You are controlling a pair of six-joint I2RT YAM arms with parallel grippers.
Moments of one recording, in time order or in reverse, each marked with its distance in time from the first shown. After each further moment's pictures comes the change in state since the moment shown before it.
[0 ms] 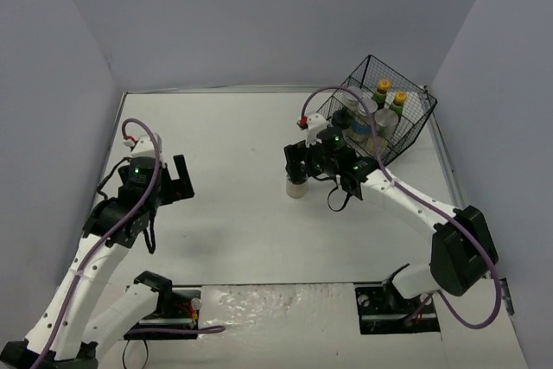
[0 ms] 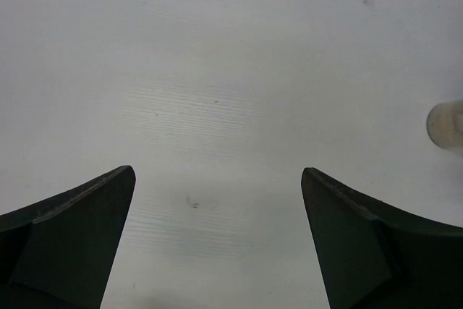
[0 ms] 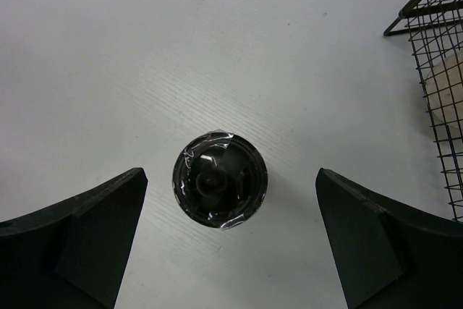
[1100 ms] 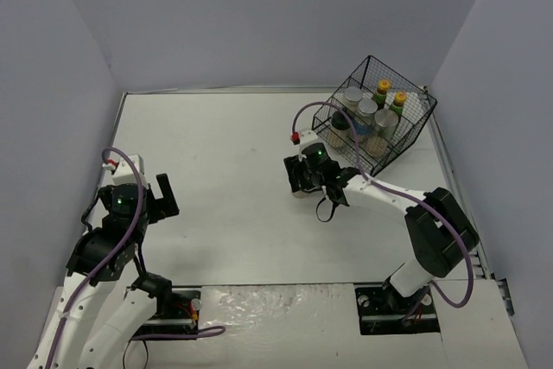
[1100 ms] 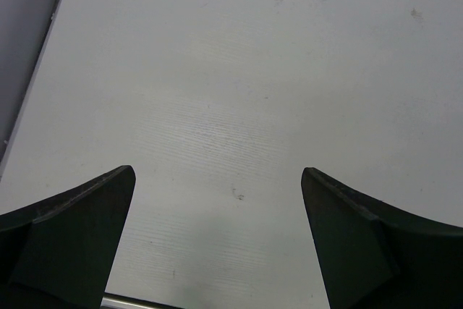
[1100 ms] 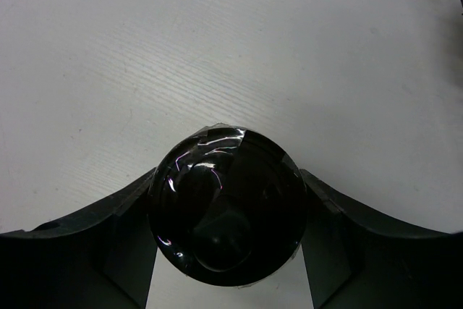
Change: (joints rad) left arm 0.046 -0.255 -0.118 -0.077 -0.131 0.047; right arm 0.054 0.157 -0.100 0.140 0.167 0.069
